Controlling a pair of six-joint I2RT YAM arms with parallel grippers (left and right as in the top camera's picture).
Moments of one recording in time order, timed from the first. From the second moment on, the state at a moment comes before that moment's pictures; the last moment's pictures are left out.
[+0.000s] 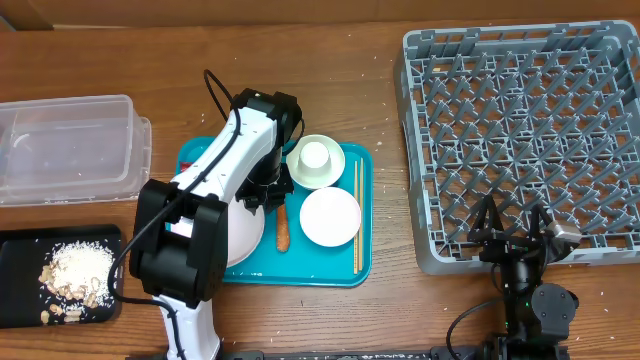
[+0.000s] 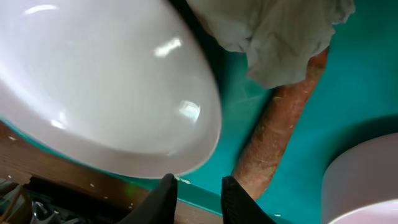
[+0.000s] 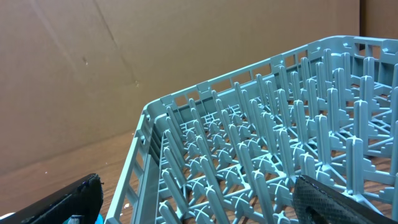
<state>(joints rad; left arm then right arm) -0.36 2.02 1.55 -1.42 -0.06 -0.63 -0.10 0.01 0.02 -0.03 -0.03 0.33</state>
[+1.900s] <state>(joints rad) -0.40 2.02 1.37 -1.12 0.08 -0.56 -0.10 0.01 0.02 -0.03 -0.03 0.33</state>
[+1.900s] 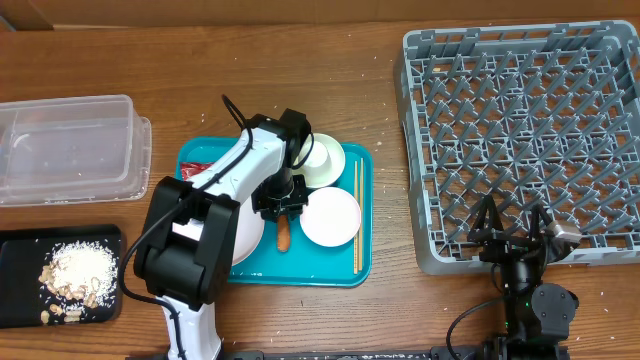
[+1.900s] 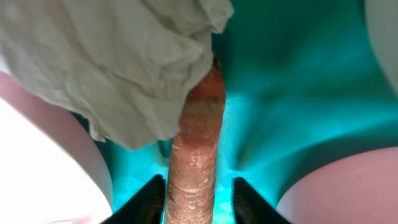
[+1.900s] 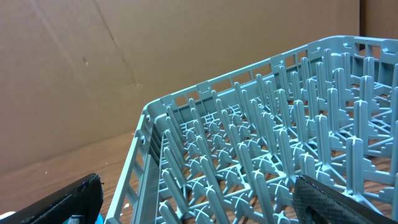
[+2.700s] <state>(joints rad) -0.44 2.02 1.37 -1.19 0.07 -0.55 -0.10 0.01 0.02 -0.03 -0.03 0.33</state>
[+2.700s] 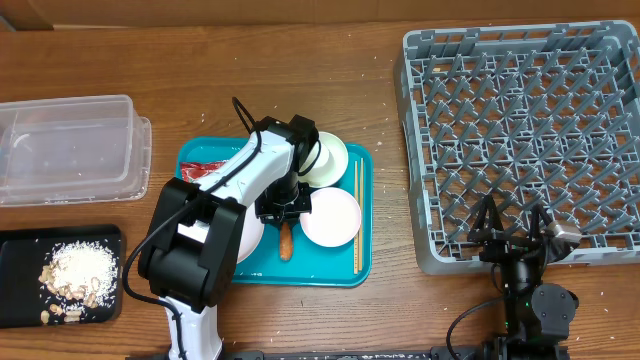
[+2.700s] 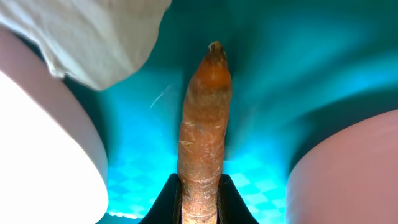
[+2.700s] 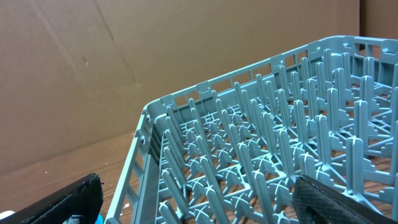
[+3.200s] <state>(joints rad) -0.44 2.02 1.61 -1.45 -0.01 -0.55 -0.10 0.01 0.02 -0.03 -0.03 0.33</state>
